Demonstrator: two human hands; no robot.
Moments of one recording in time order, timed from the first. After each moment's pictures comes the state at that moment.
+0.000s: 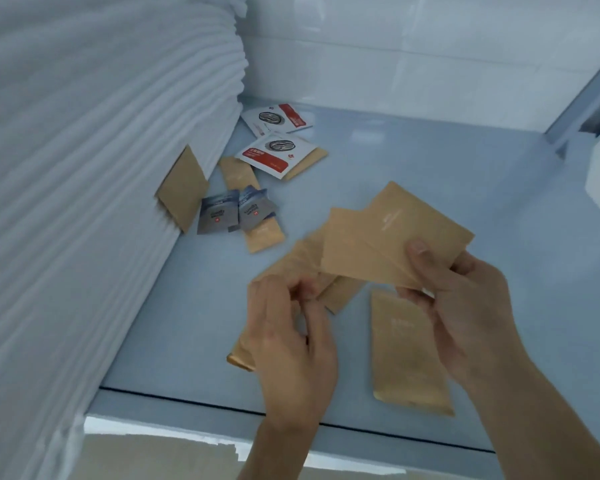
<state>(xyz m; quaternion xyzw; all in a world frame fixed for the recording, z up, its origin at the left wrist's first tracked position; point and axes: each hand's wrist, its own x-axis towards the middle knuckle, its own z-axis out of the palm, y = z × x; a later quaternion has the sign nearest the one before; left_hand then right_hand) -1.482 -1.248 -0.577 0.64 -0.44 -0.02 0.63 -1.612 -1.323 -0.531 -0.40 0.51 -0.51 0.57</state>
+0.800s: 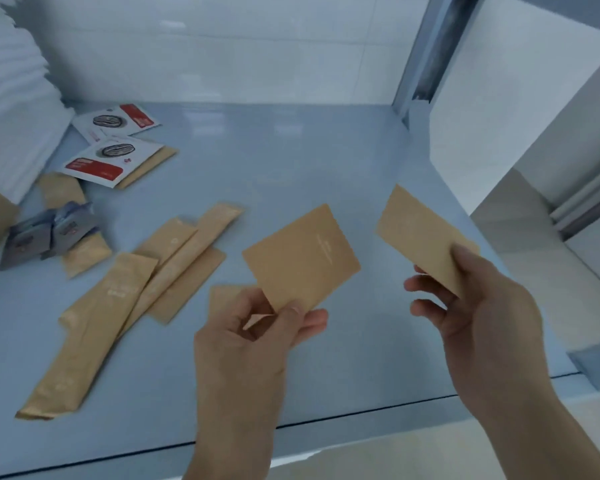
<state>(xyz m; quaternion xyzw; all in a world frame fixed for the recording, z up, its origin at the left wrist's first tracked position) -1.601 -1.259 -0.540 0.53 -0.28 -0.49 0.63 -1.777 -1.295 -0.523 -0.28 0.50 -0.64 0.51</state>
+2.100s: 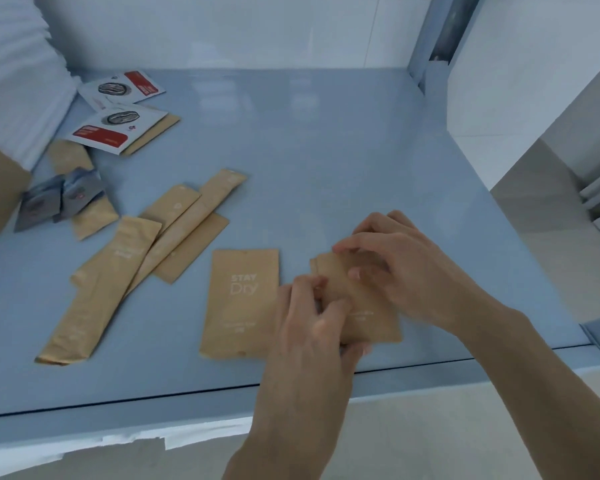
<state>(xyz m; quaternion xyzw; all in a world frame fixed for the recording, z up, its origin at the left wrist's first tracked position) -1.633 -1.234 -0.565 0.64 -0.69 -0.20 0.28 -1.779 -1.339 -0.557 -0.84 0.49 -0.16 0.19</state>
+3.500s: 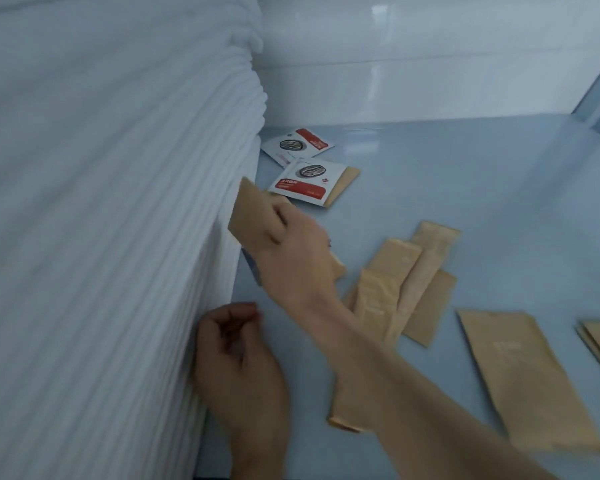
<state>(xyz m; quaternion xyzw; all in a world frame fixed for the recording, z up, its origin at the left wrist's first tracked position) -1.356 -1.255 -0.583 0.66 -0.24 -0.14 0.70 -1.383 -1.347 -0.528 -0.64 0.49 -0.42 0.41</state>
